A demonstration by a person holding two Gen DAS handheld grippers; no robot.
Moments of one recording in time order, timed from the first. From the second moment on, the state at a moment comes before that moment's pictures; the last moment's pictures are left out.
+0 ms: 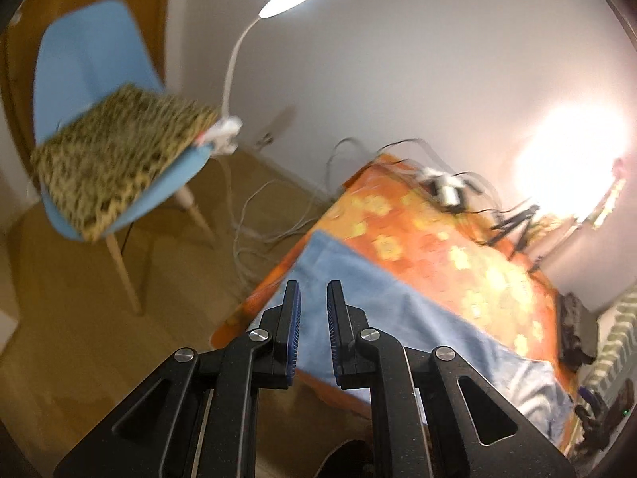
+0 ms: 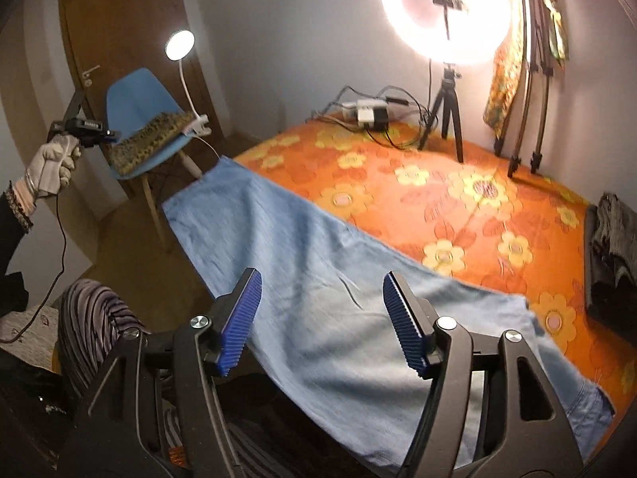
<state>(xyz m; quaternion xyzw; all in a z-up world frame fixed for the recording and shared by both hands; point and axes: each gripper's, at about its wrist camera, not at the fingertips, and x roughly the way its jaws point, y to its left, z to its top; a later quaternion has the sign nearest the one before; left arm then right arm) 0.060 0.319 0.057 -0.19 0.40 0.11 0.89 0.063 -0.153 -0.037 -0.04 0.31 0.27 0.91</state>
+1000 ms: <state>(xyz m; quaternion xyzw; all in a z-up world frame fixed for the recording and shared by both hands) 0.060 0.343 -0.164 -0.41 0.43 0.09 0.80 0.144 0.051 -0.054 -0.12 0.34 0.36 0.86</state>
